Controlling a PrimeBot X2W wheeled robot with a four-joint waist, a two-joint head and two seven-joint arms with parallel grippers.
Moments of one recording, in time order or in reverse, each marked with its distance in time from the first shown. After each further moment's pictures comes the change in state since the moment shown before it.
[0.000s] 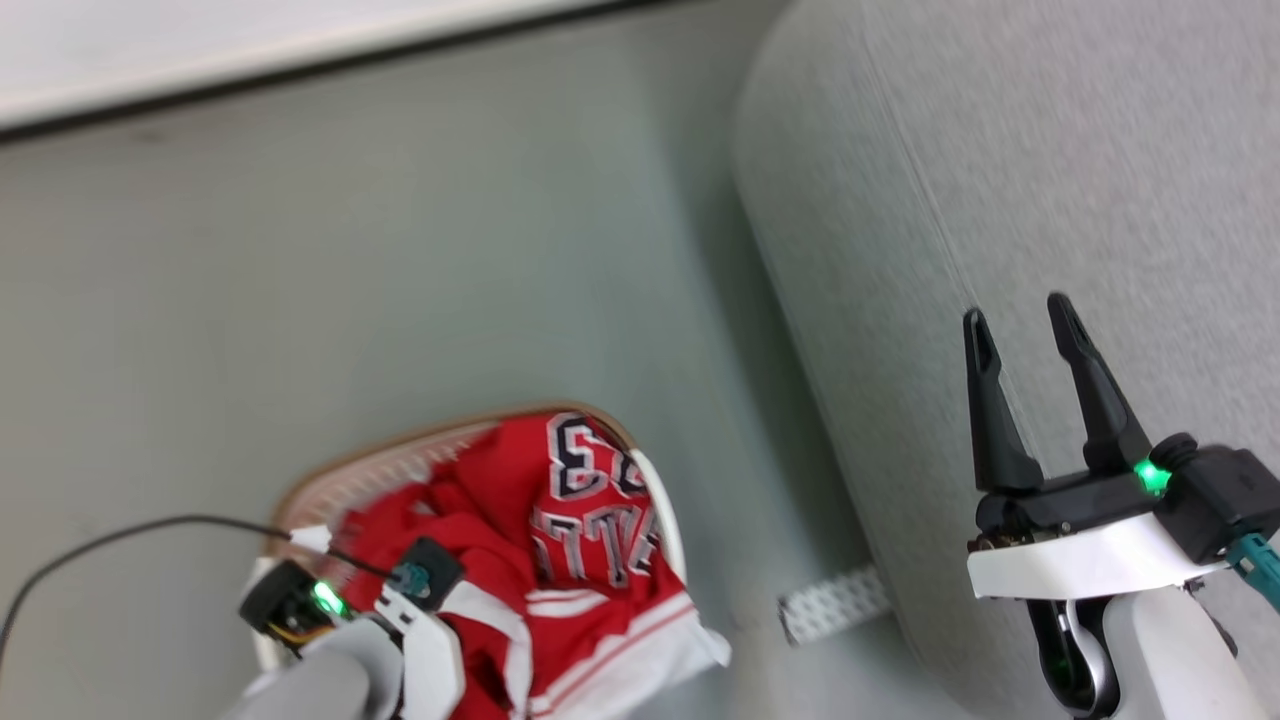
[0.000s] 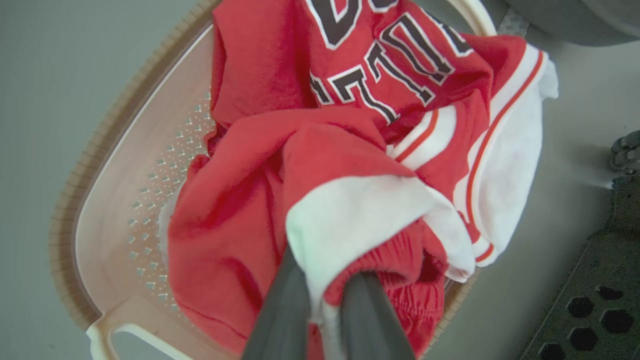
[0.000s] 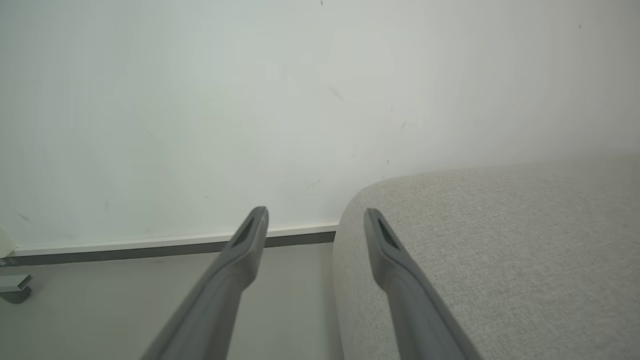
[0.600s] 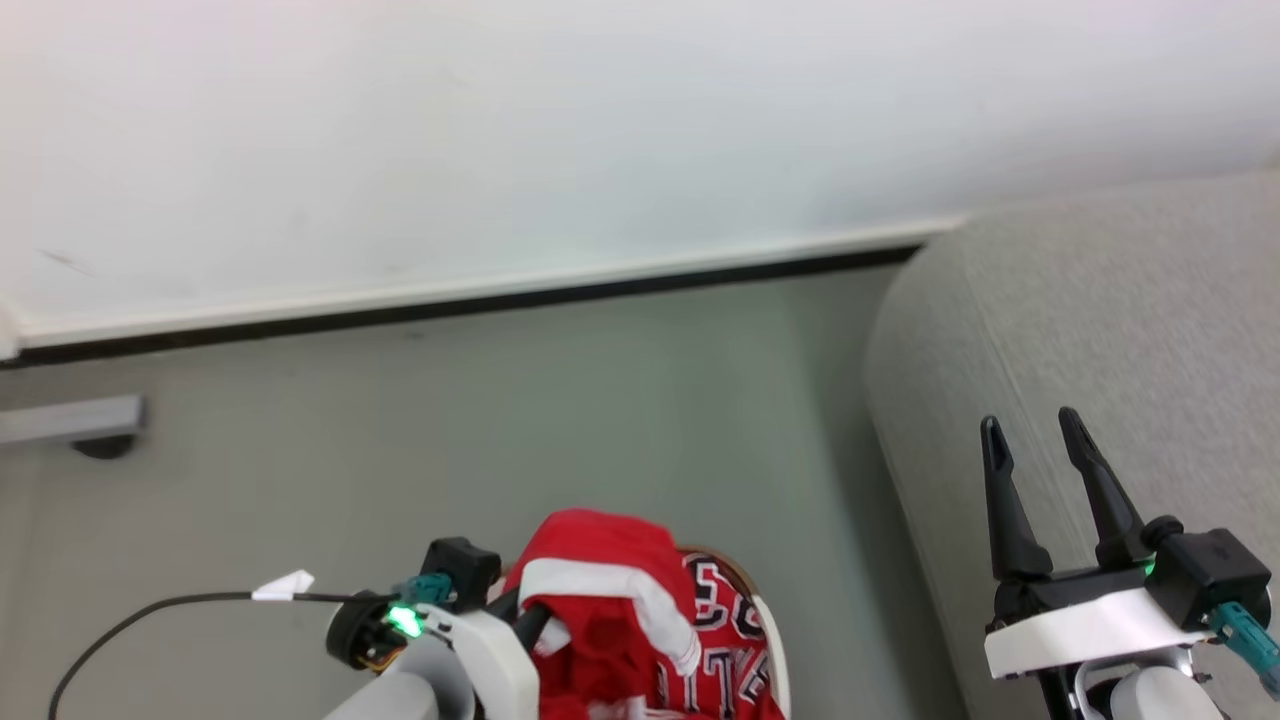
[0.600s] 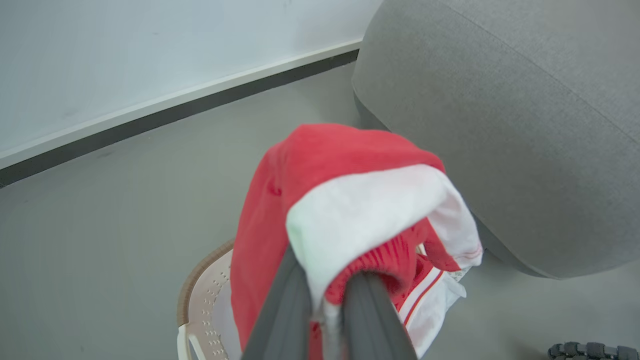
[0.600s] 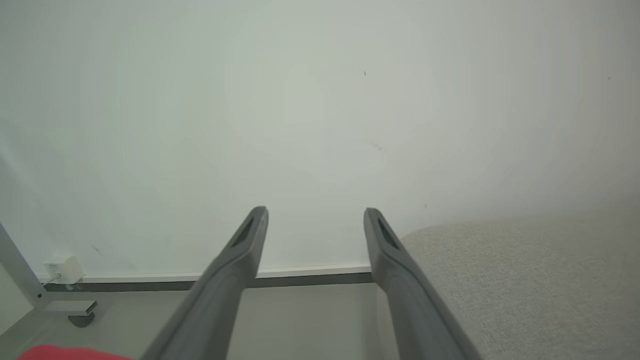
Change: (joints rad) left arm 0.134 -0.057 0.217 -0.230 -0.141 0.009 -0.092; right arm 0.112 0.000 -0.053 0.108 -0.032 0.000 0.000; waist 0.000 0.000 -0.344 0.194
